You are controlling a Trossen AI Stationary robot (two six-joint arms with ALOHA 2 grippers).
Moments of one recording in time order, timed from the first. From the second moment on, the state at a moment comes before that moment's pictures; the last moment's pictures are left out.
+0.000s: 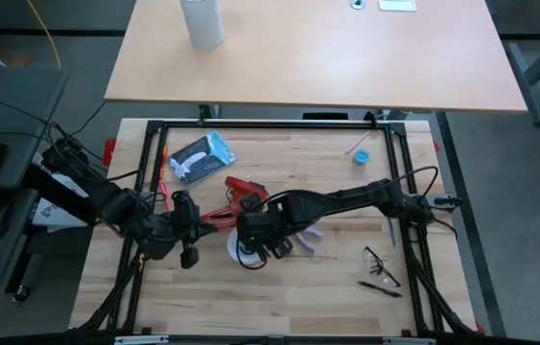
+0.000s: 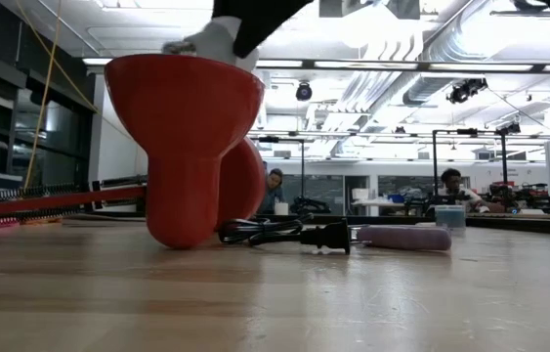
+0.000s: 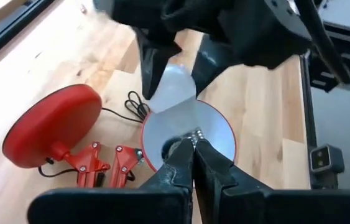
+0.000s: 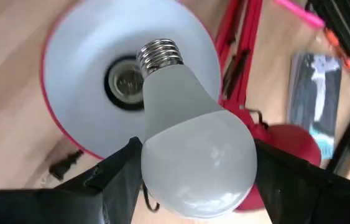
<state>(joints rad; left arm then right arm) -0.65 1.19 1.21 -0.85 -0.64 -0.73 0.25 2.25 2.35 -1.25 0.26 -0.52</state>
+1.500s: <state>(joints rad) -0.62 1.55 1.21 -0.58 -0.65 -0.86 0.30 2.25 2.36 -1.31 0.33 -0.50</state>
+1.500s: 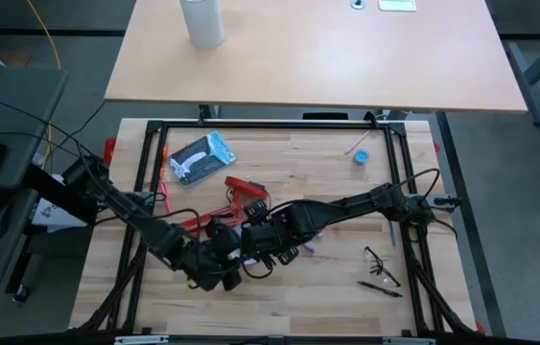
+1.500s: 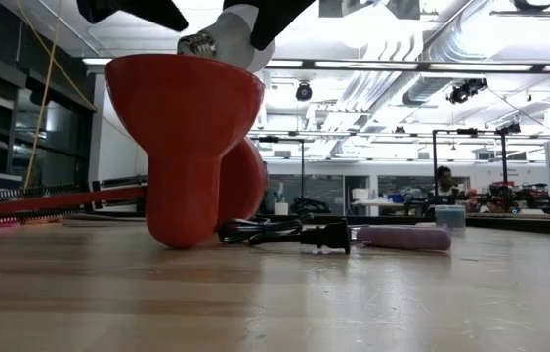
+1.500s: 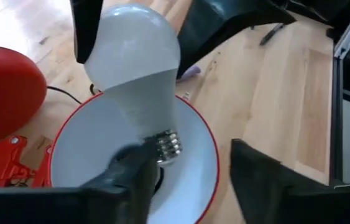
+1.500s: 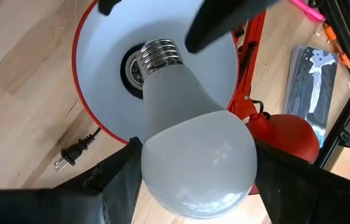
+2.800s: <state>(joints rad) -0.49 1.58 1.21 -0.63 -0.65 -0.82 0.30 2.24 2.36 -1.25 0.37 -0.56</state>
